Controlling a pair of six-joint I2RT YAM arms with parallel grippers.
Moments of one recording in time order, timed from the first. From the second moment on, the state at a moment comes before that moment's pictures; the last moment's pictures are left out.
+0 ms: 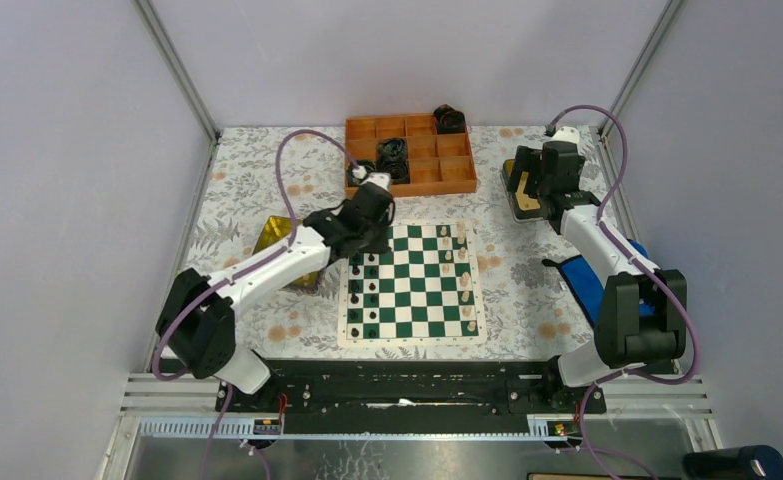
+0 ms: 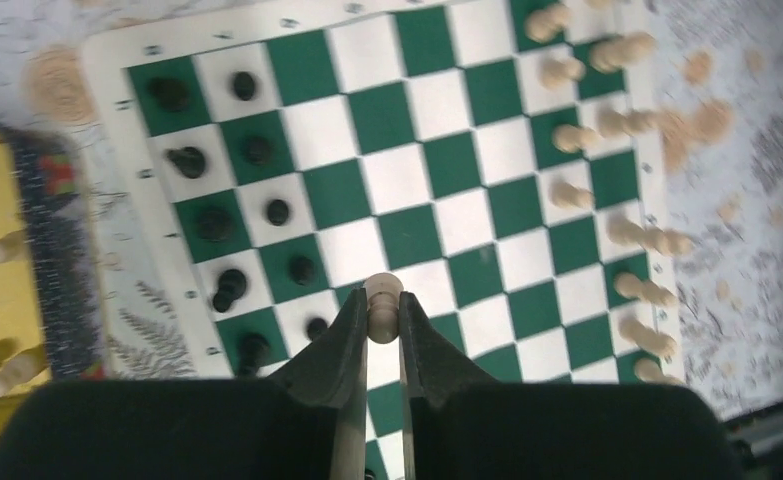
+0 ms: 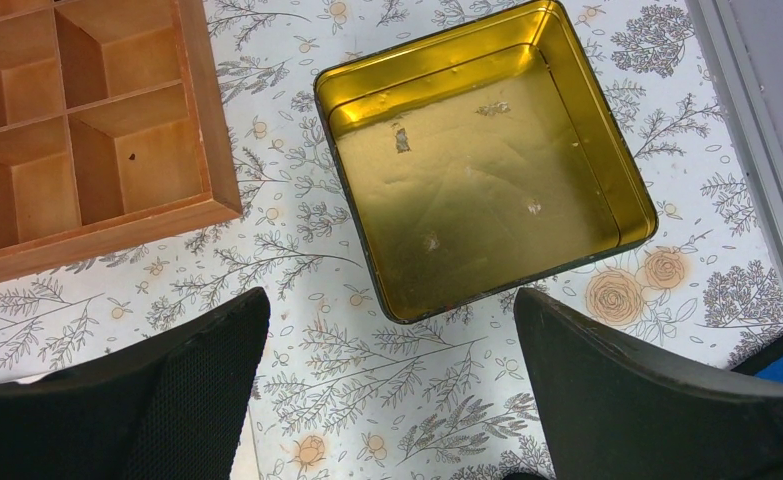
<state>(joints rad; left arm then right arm) -0.68 1.53 1.16 -0.51 -0.16 -0.53 0.10 1.51 1.08 -0.12 0.22 0.18</state>
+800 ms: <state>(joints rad) -1.02 1.95 1.41 -0.46 -0.09 -0.31 0.04 1.51 1.08 -0.16 0.27 0.23</state>
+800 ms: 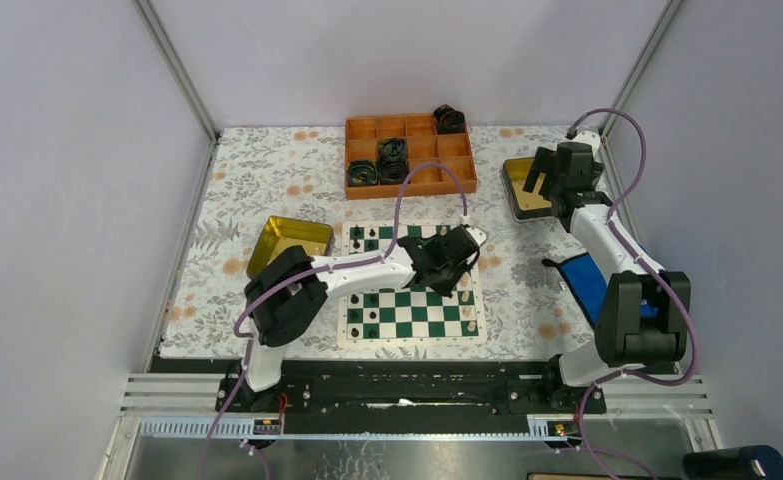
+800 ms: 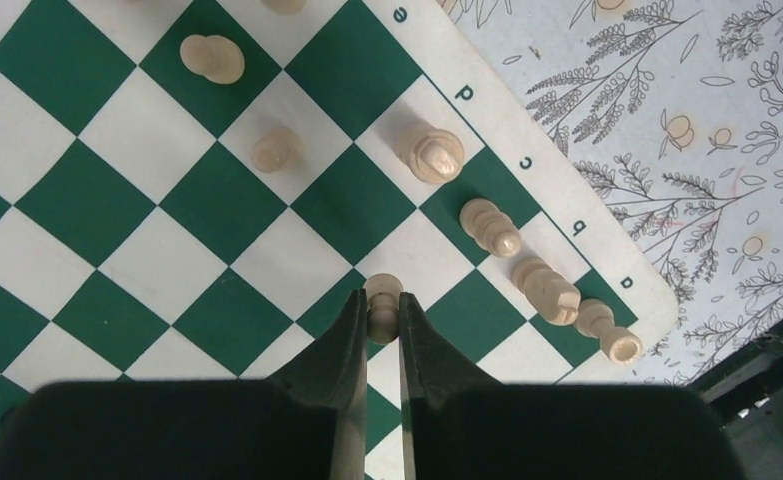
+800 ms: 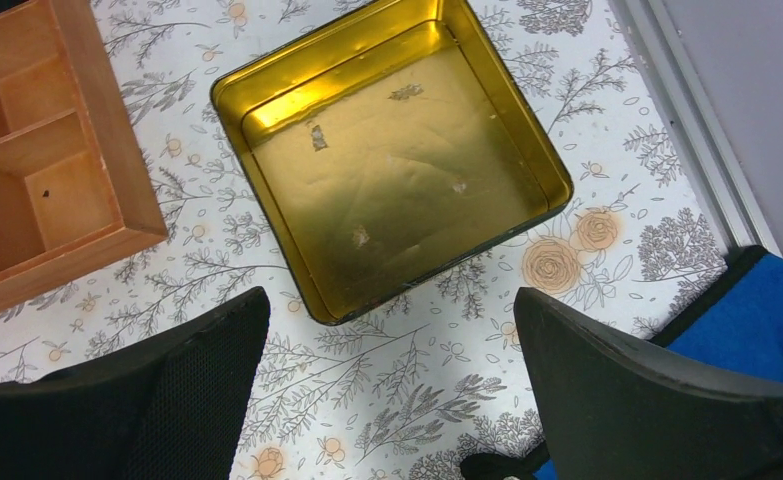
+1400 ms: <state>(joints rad) -1.02 2.04 1.47 -0.44 -0.19 -0.30 0.02 1.51 1.09 -0.17 0.27 0.25</state>
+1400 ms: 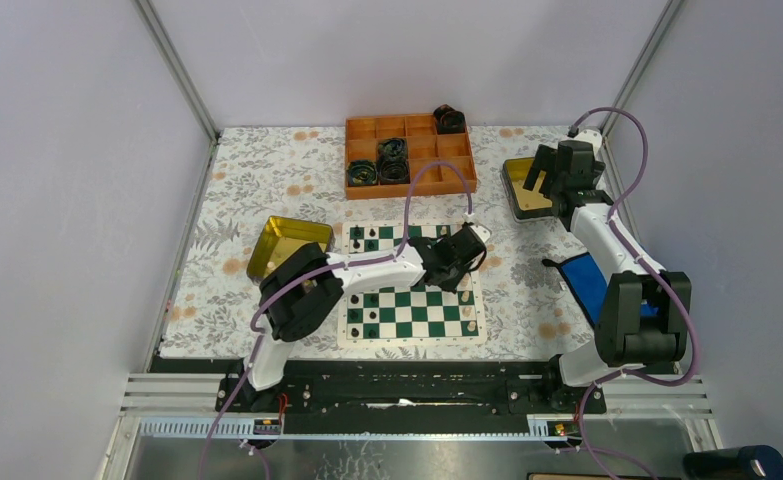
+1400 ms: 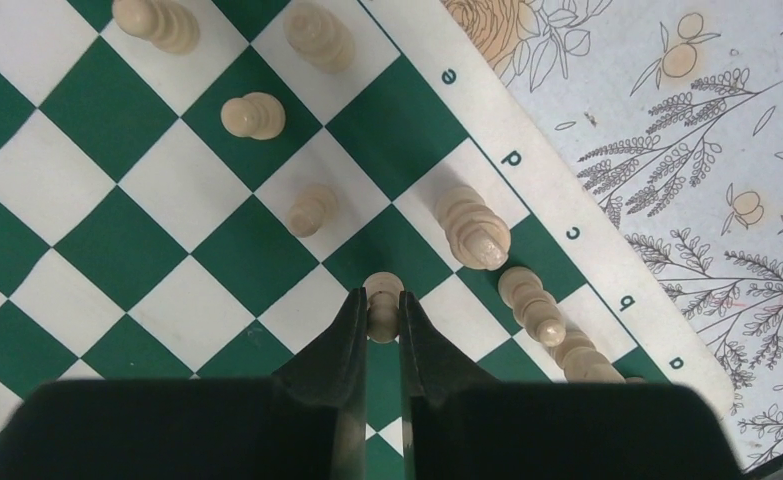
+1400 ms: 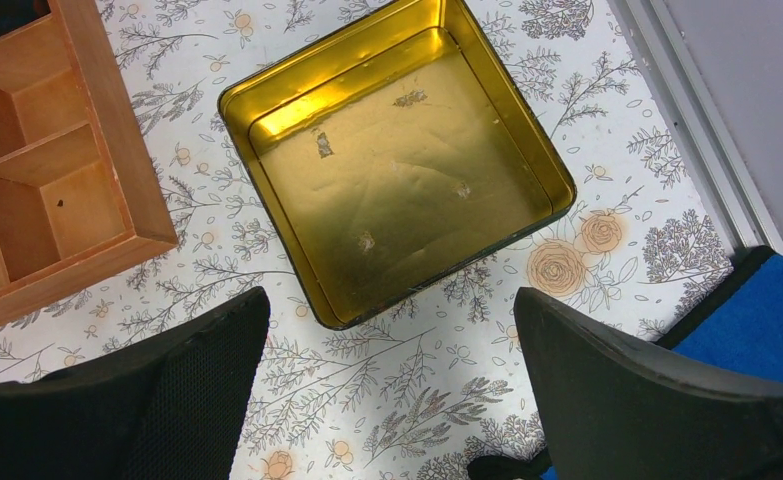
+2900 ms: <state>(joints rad) -0.96 1.75 1.49 -0.57 -0.34 -0.41 0.02 1.54 1.12 -0.18 0.23 0.25</state>
